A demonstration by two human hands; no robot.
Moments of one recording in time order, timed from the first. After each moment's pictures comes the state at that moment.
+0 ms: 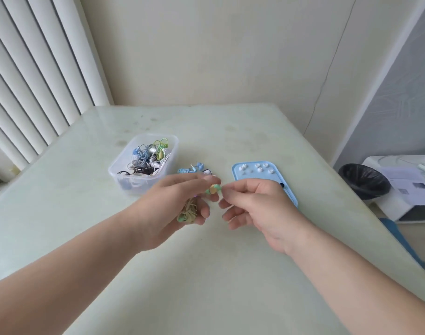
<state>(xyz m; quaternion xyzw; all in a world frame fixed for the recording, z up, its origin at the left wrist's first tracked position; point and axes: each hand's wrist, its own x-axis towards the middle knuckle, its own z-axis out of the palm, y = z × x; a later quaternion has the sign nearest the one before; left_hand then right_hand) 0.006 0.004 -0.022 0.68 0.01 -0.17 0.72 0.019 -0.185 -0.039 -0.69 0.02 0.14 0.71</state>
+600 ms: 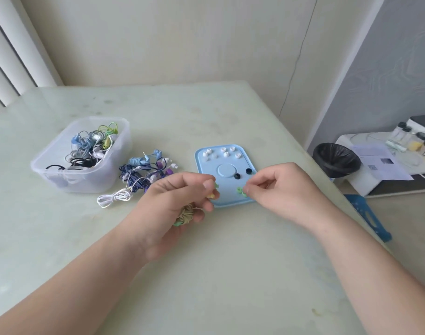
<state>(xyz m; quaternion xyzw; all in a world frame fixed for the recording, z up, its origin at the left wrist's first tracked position) 0.025 -0.068 -0.069 0.58 0.04 -0.16 0.80 0.048 -0.293 -0.063 -0.91 0.03 0.02 0.42</state>
